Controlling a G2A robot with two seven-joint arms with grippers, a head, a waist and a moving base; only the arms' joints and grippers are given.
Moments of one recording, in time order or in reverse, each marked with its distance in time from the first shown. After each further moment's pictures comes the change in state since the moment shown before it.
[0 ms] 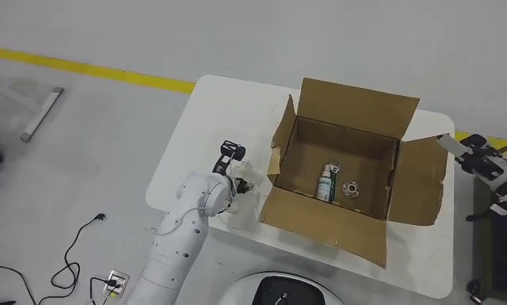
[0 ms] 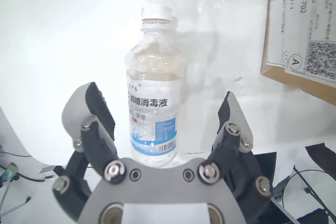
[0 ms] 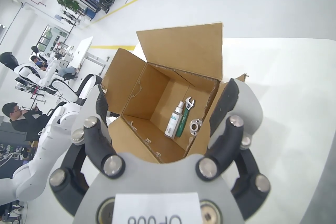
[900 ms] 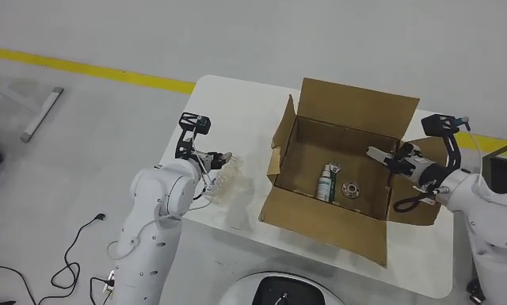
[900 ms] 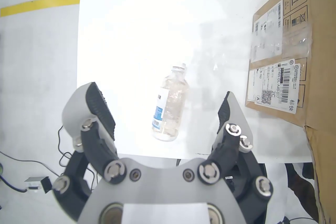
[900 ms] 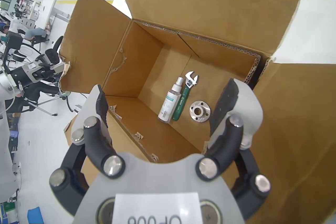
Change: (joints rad) left arm 0.068 0.040 -0.143 -0.377 0.016 0.064 -0.048; right arm 0.177 0.035 -0.399 0.060 -0.270 0.125 0.057
